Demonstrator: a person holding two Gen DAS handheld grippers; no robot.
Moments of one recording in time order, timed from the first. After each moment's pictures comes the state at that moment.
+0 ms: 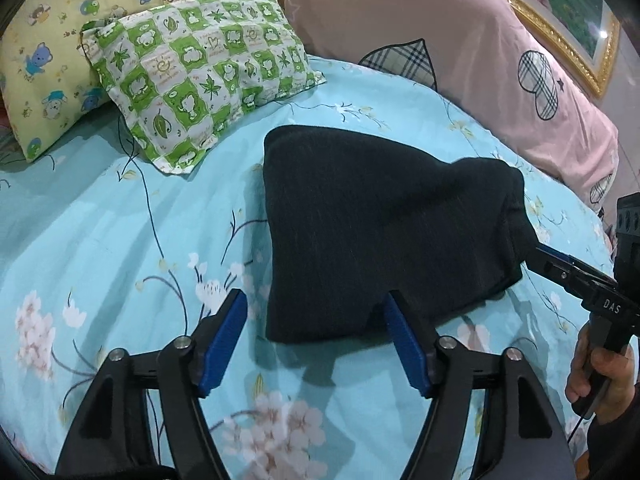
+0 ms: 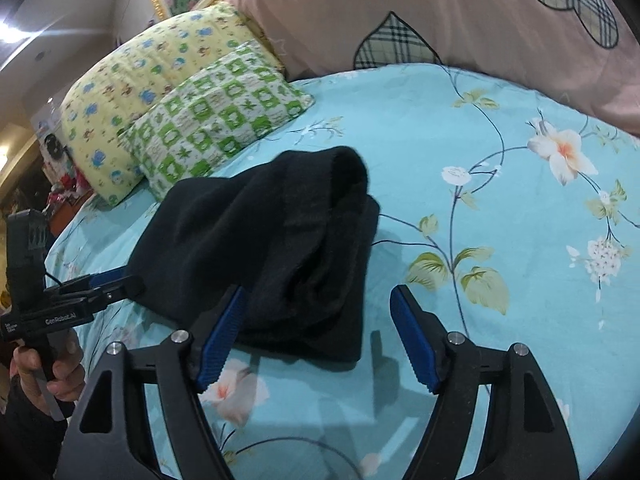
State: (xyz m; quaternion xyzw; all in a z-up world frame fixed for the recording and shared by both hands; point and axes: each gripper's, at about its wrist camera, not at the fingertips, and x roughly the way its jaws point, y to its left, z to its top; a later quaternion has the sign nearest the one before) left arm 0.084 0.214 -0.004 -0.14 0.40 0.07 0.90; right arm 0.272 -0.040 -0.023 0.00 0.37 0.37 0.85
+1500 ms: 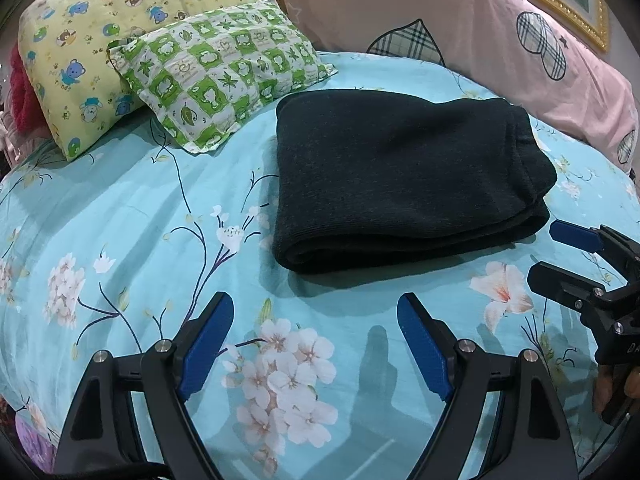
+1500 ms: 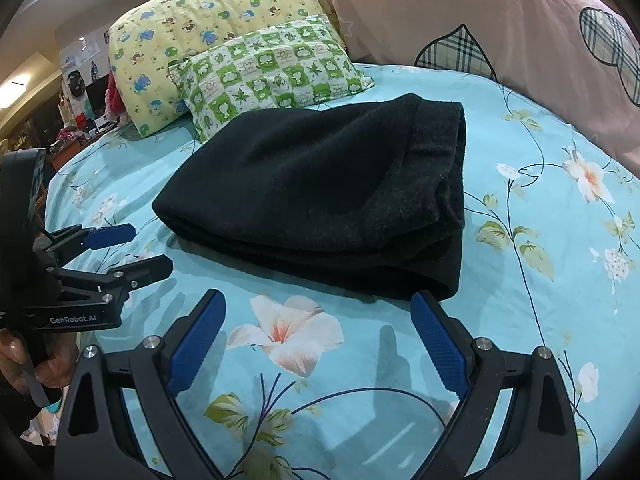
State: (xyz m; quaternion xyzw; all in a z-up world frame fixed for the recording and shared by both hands) left arm 0.058 0.182 -0.023 -0.07 0.40 0.13 0.90; right arm 0.202 -0.006 -0.045 -0.09 0.34 0.40 0.85
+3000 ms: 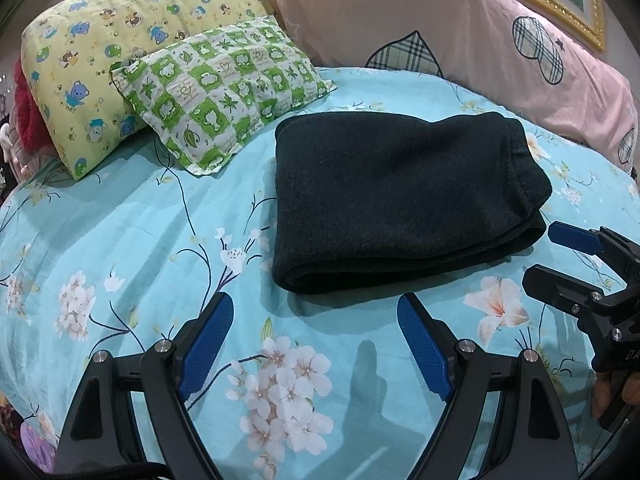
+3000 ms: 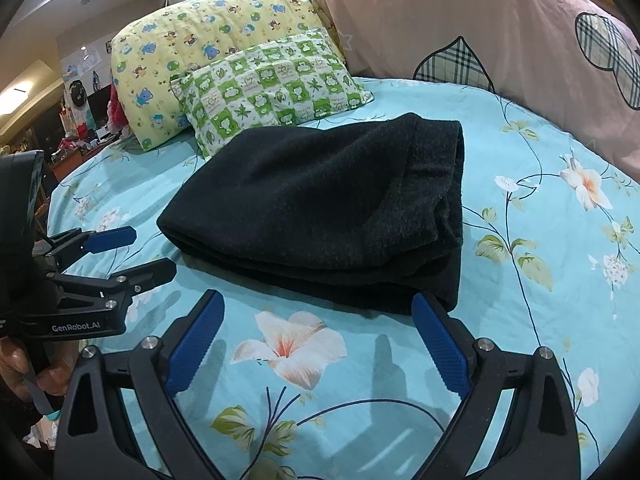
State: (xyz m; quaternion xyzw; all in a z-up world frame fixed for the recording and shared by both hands) left arm 0.057 0.173 -0.013 -0.05 0.38 0.14 0.91; right arm 0.199 -0.006 -0.040 -0.08 0.32 0.40 0.85
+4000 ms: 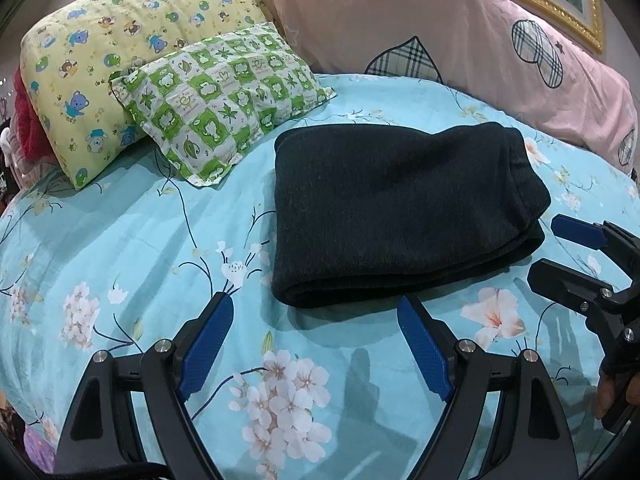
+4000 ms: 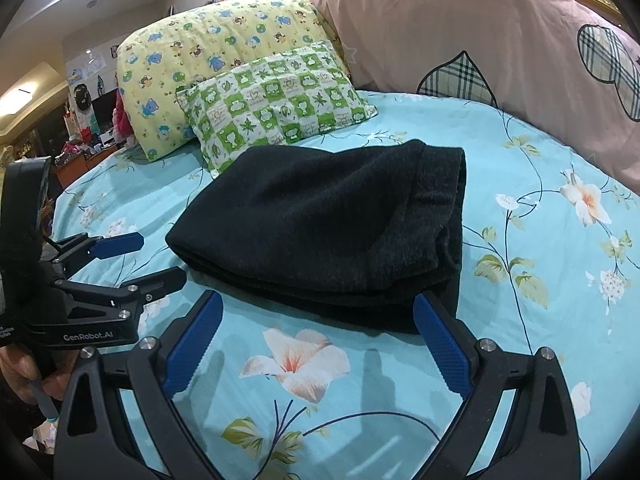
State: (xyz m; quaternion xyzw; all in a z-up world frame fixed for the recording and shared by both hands) left arm 0.060 0.174 -0.007 -0.05 0.37 0.15 0.92; right arm 0.199 -0.003 -0.024 -0.08 0.31 0.41 0.86
